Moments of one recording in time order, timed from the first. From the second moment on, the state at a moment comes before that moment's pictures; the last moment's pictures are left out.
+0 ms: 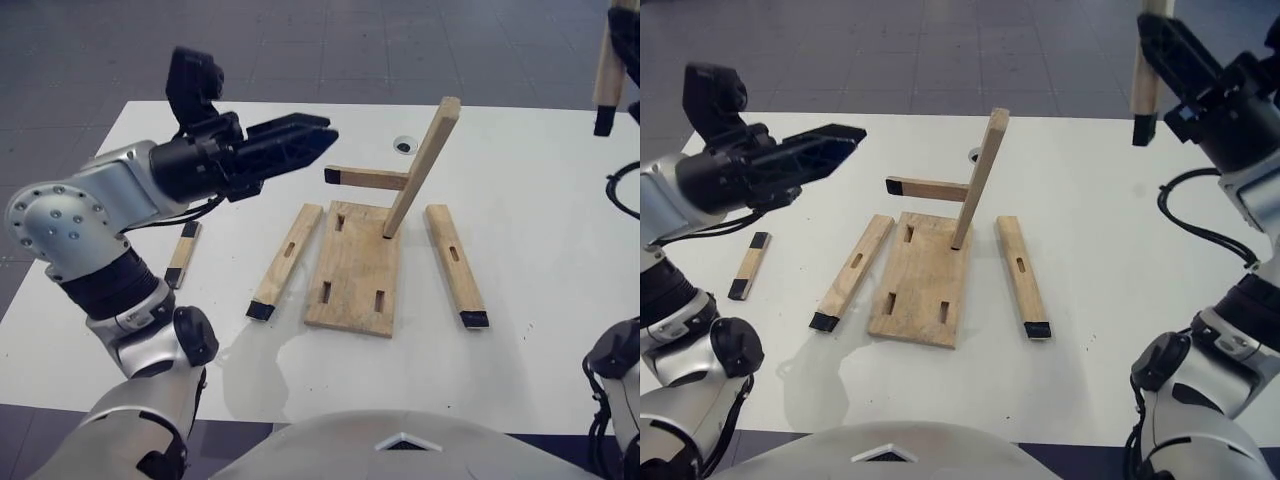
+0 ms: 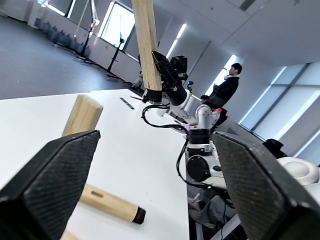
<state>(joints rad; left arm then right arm) -0.70 0.35 0.53 -0.20 -1.11 1.52 -0.75 -0.64 -0.60 -0.62 -0.07 1.27 1.10 0.52</state>
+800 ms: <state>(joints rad) -0.80 0.34 0.29 -0.18 -1.55 1.39 -0.43 -0.51 -0.54 -0.15 -0.36 1.60 1.09 0.50</state>
